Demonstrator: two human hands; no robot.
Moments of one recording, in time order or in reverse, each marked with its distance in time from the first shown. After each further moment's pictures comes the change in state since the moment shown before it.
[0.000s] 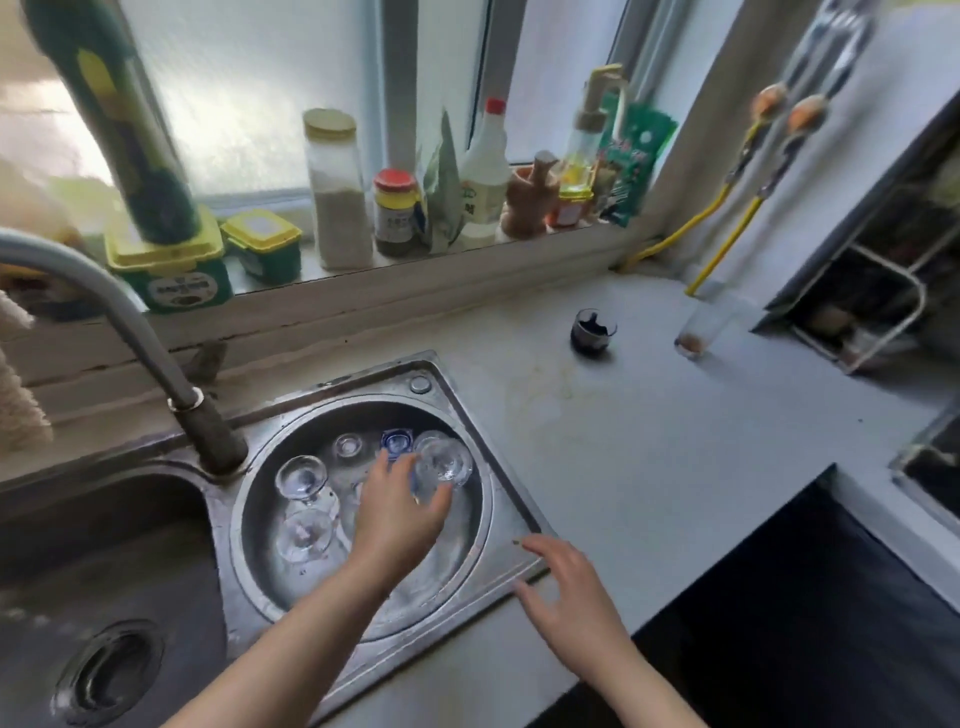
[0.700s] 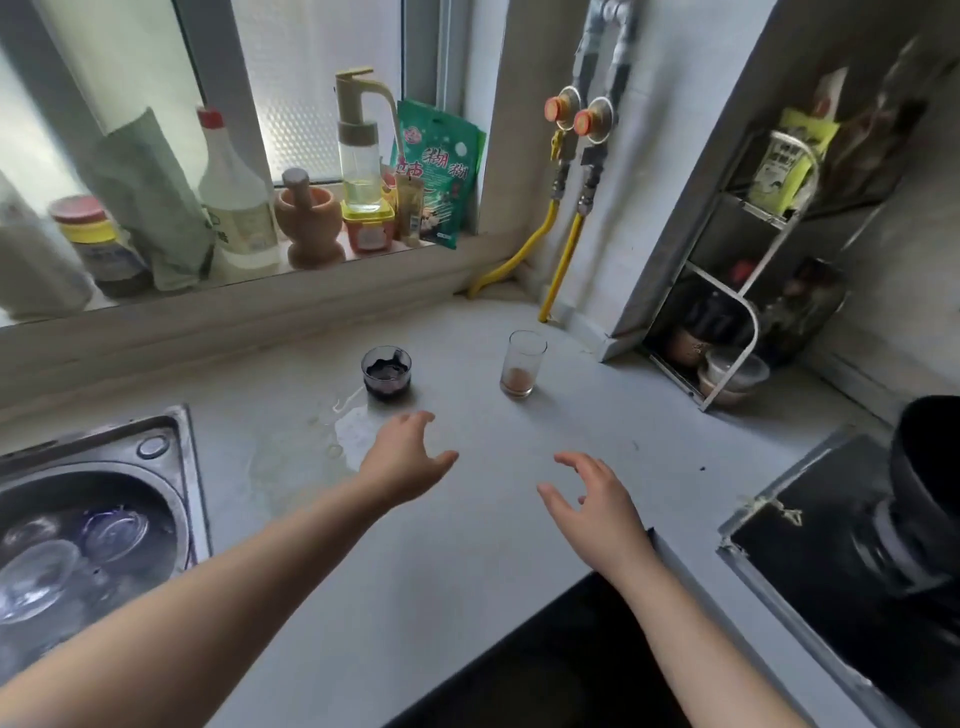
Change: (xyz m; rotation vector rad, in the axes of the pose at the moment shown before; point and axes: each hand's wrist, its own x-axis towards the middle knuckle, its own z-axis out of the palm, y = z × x) left_hand 0.117 0.300 0.243 0.207 -0.122 0.180; right_hand 0.108 0.259 -0.310 0.153 0.260 0.091
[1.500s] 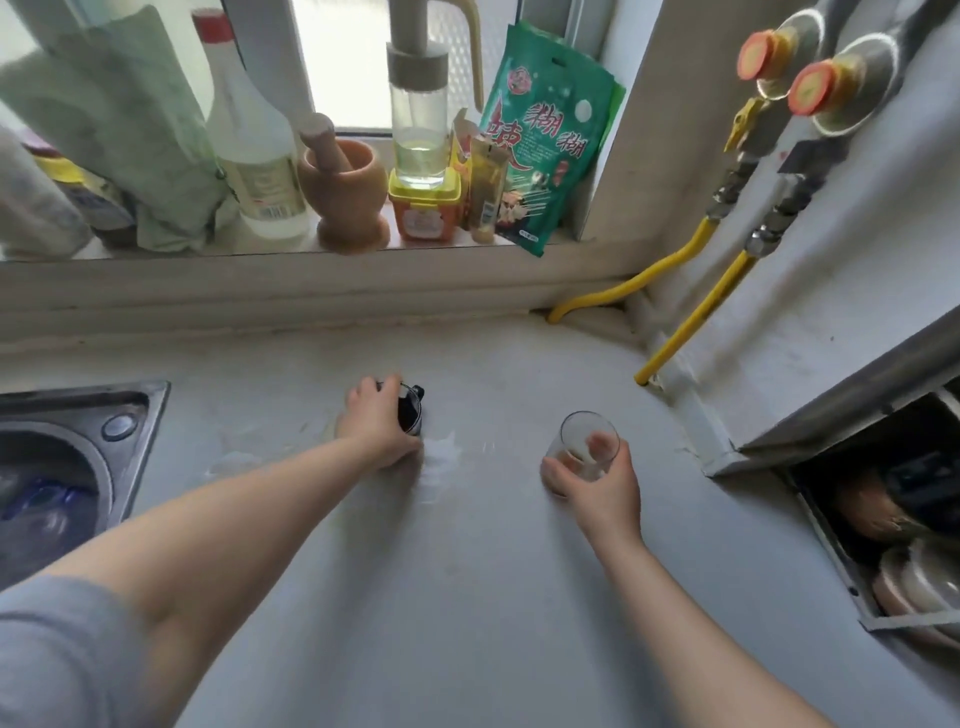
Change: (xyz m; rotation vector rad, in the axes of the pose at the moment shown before) left_hand 0.213 -0.045 0.015 0.136 0.137 -0.468; right_hand 0.288 0.051 0.061 0.360 -0.094 0.113
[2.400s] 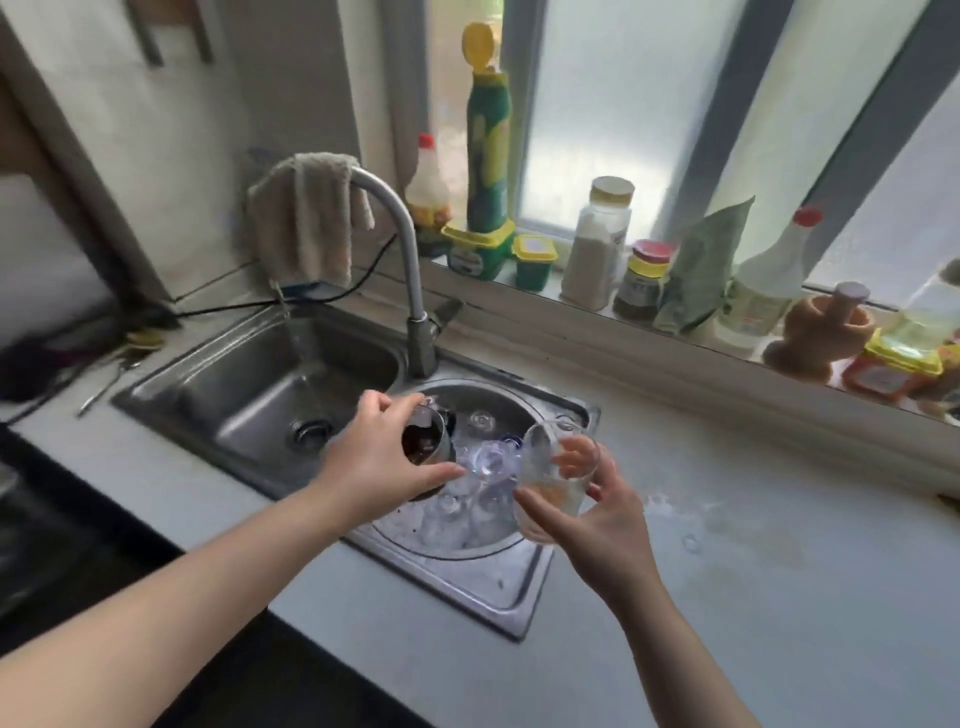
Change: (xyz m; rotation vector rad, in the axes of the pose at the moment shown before) left_hand -0.331 -0.335 -0.197 -0.185 0.425 -0.354; right_hand -0.334 -0.178 0.240 0.023 -0.730 -0.703
